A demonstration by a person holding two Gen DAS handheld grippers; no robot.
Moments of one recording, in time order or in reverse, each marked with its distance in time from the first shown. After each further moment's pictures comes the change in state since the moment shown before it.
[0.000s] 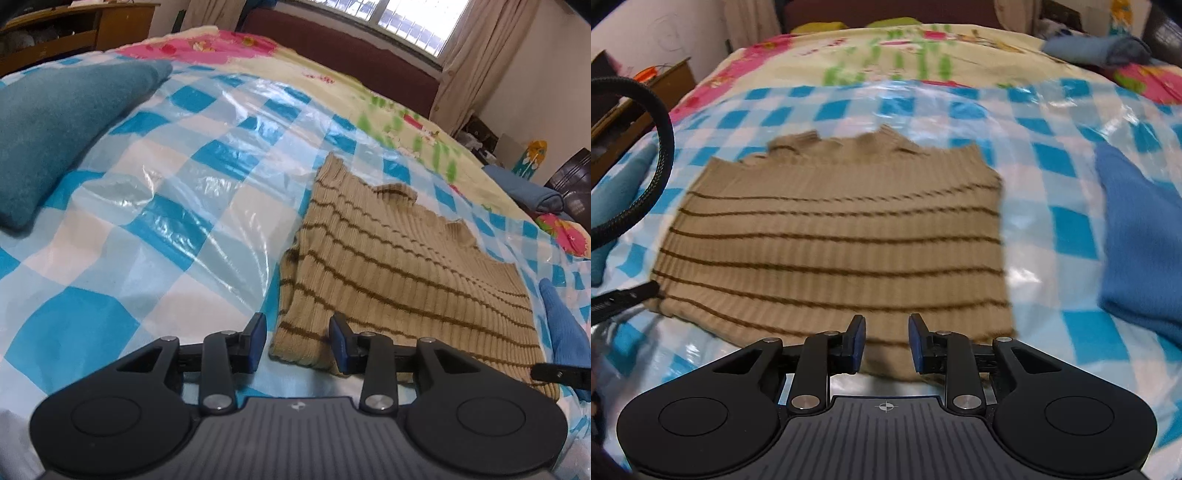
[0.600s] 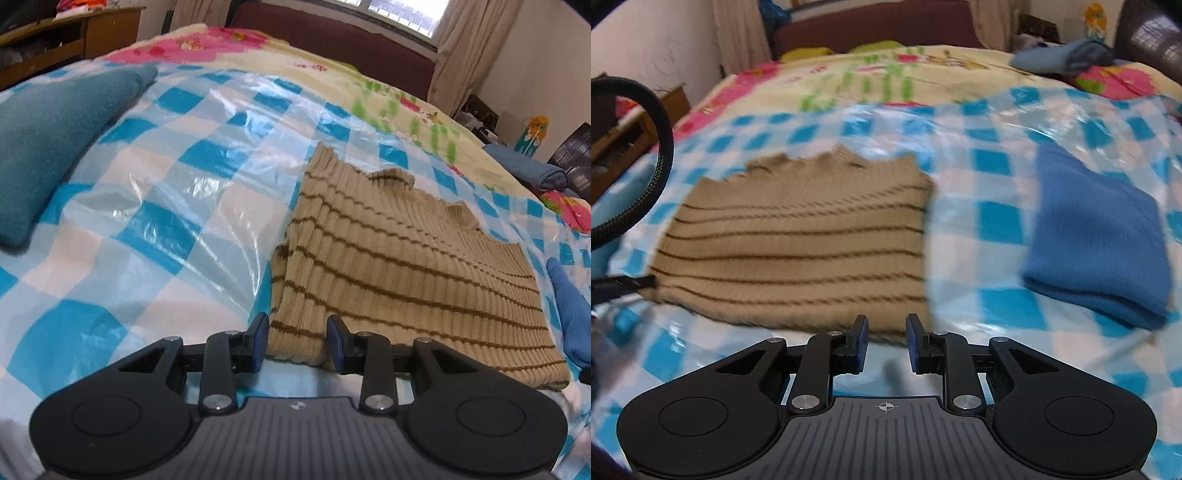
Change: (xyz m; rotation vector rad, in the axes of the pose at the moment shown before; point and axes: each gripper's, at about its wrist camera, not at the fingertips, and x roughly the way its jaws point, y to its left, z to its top) left arm 0.003 -0.012 0.002 0.054 0.032 0.036; right arm -0.051 -0.053 -0.032 0.025 -0.096 0.013
